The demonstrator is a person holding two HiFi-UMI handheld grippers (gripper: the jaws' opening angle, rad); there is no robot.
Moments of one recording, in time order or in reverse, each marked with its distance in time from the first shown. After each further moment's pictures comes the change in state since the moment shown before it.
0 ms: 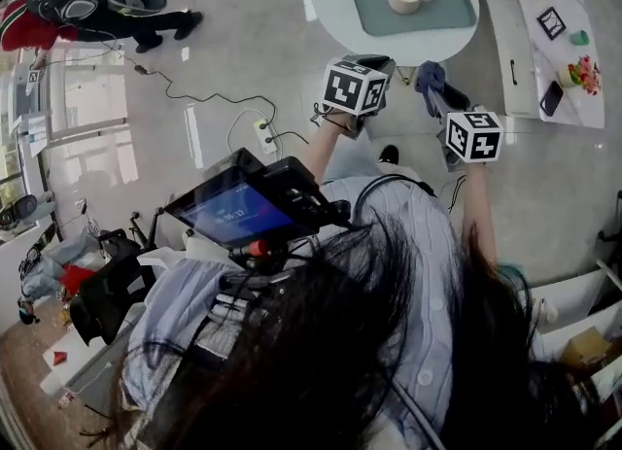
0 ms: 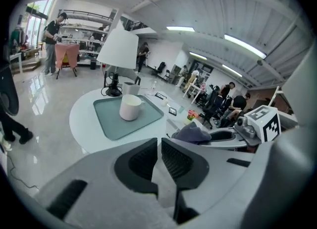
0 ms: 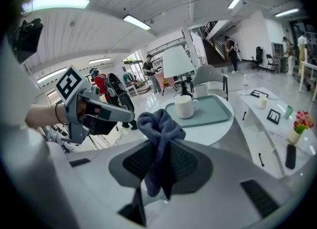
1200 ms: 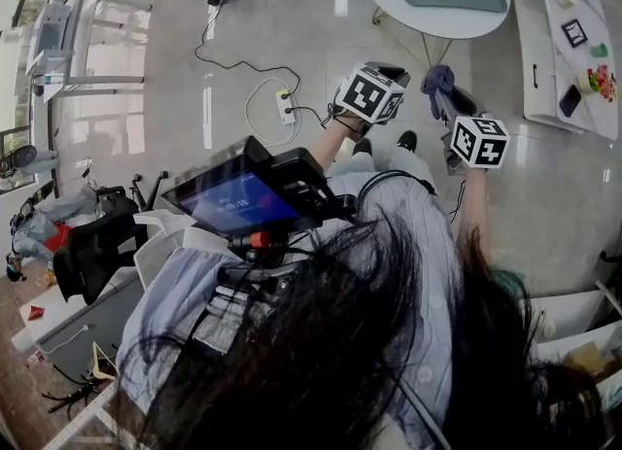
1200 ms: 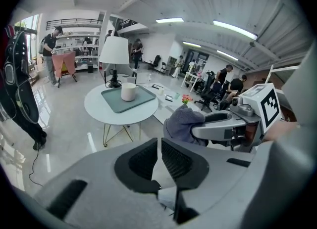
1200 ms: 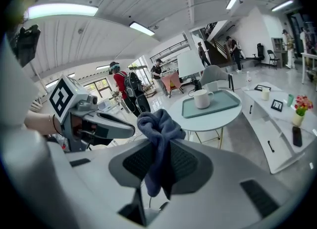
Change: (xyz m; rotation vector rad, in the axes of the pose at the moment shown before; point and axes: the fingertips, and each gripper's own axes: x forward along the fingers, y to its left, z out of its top) left arm -0.070 -0.033 -0.096 0.105 0.093 0.031; right arm -0.029 0.084 -0.051 0.041 -0.033 0.064
